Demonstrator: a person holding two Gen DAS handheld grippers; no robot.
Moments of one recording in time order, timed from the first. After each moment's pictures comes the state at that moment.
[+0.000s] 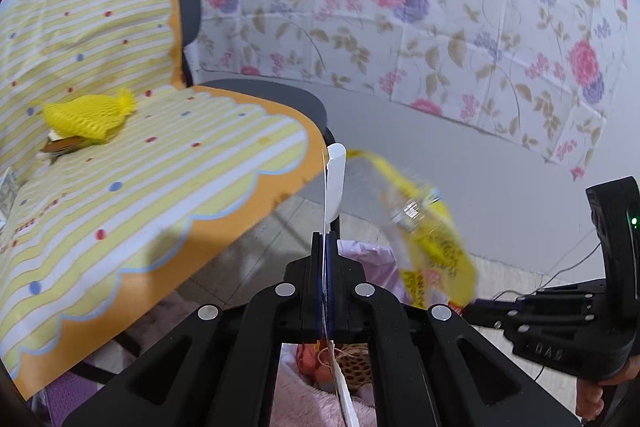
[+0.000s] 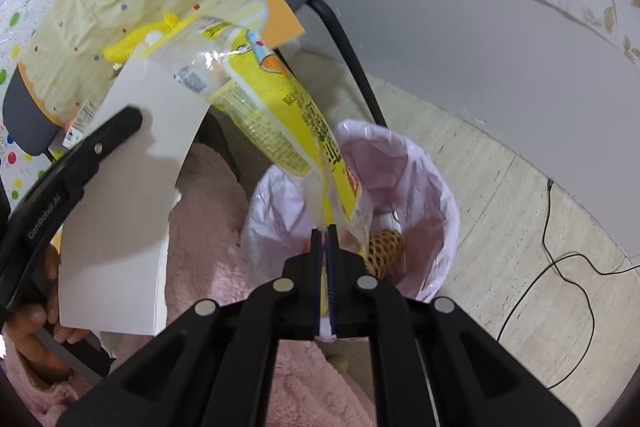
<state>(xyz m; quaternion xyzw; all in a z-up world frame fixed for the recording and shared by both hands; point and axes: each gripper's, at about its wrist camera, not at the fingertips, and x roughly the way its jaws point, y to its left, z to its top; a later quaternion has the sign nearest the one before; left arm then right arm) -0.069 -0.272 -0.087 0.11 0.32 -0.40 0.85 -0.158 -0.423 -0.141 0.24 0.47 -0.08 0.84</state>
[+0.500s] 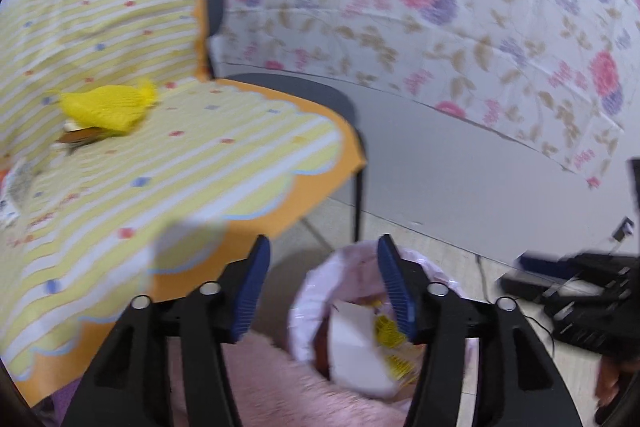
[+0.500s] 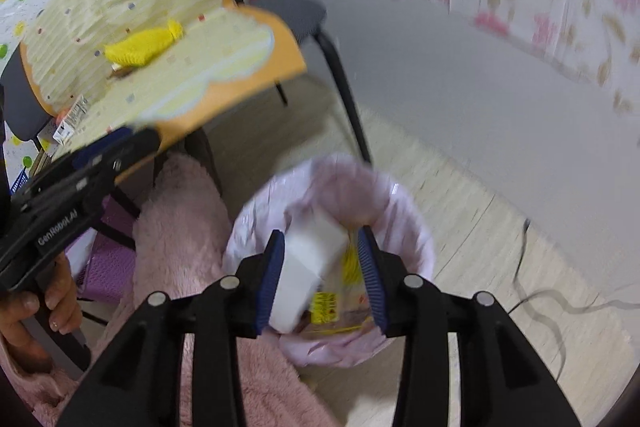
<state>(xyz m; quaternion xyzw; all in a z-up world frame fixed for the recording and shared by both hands) -0.049 -0.245 -0.075 0.10 0.33 -0.35 0.87 -0.158 -0.421 -0.102 0.16 0.43 -0.11 0.88</state>
